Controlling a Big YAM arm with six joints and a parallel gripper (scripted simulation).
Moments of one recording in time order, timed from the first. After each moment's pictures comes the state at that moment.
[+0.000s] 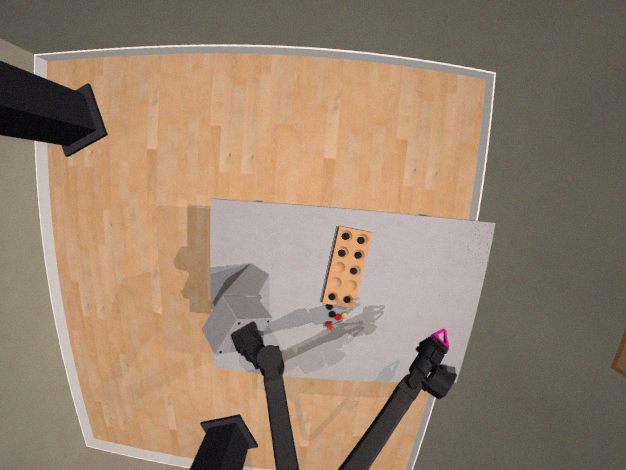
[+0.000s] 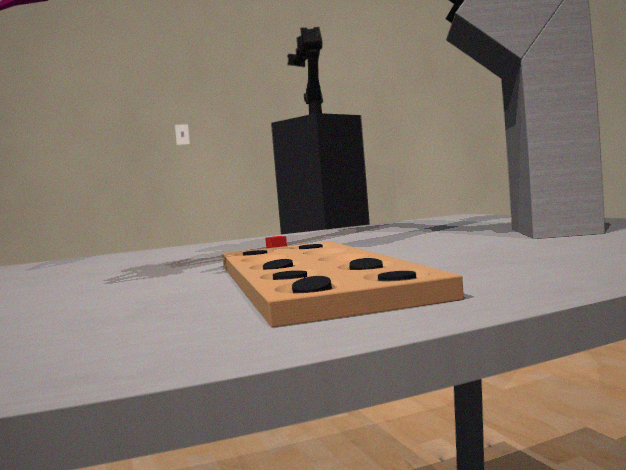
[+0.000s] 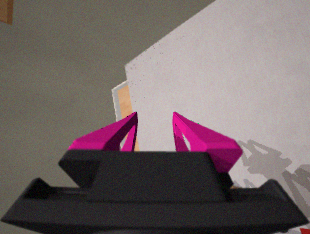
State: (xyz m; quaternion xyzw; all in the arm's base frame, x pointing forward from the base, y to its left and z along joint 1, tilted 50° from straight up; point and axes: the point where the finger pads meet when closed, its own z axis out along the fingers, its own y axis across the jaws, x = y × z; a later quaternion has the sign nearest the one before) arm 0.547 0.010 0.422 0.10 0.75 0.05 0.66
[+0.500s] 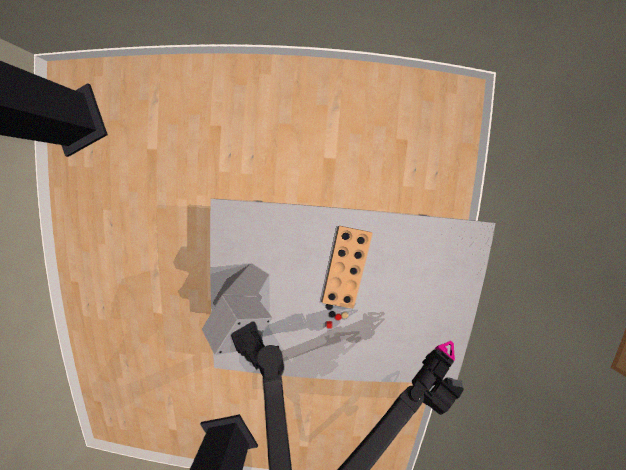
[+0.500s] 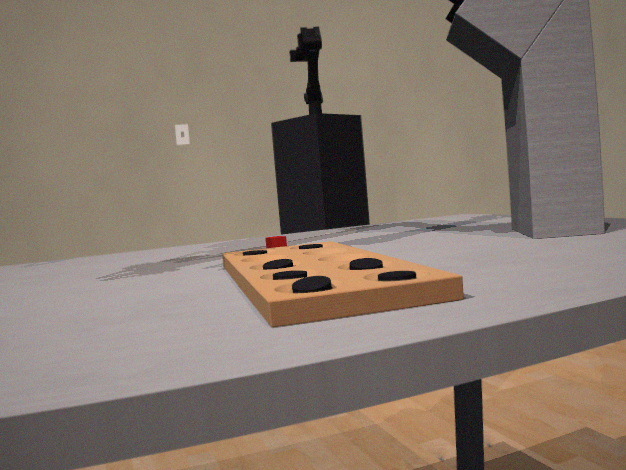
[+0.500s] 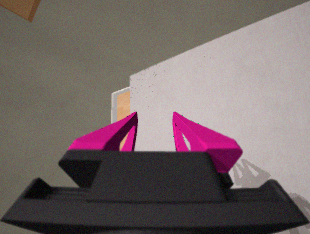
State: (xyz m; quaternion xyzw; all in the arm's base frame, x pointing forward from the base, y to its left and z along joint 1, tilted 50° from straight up) arm 0.529 0.004 0.468 0.03 0.72 0.02 0.69
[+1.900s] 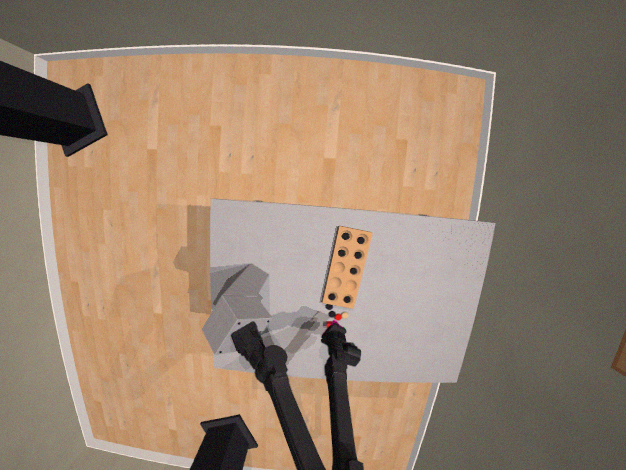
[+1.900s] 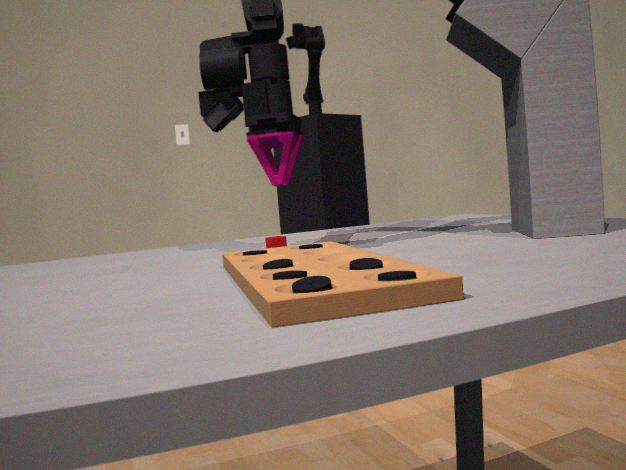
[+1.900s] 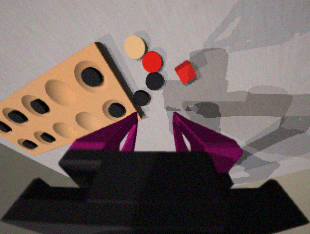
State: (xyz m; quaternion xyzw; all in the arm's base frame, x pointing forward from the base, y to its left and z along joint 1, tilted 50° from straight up) arm 0.369 -0.214 0.068 0.32 0.85 -0.14 0.39
